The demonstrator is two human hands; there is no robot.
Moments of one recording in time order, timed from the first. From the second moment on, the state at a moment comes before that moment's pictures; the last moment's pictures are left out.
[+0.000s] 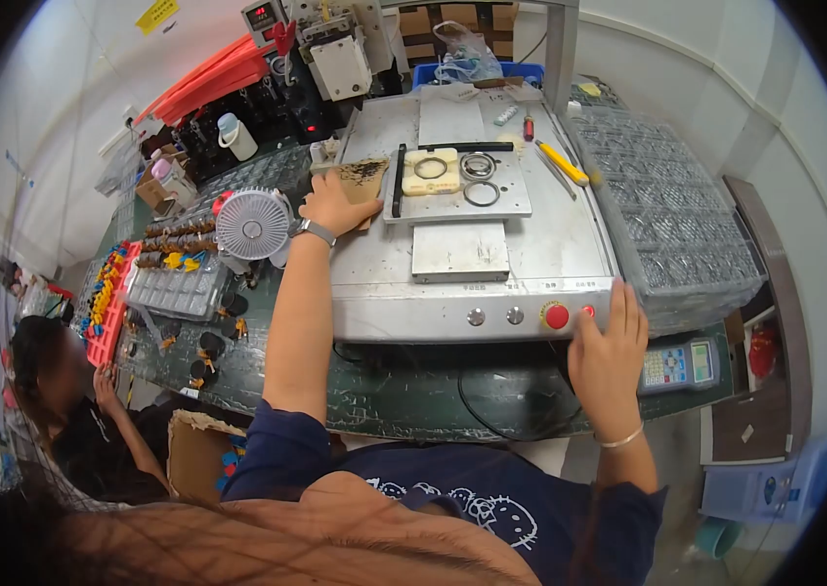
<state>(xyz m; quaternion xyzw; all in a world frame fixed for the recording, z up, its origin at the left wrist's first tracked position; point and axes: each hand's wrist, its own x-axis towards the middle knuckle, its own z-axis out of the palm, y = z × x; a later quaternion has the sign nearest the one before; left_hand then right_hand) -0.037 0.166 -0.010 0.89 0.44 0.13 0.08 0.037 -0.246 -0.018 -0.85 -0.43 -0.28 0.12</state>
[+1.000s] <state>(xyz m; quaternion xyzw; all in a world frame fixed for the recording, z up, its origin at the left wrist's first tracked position) -0.034 0.140 -0.014 0.94 0.30 0.15 -0.07 0.198 -0.036 0.012 -0.81 -0.54 -0.12 0.20</state>
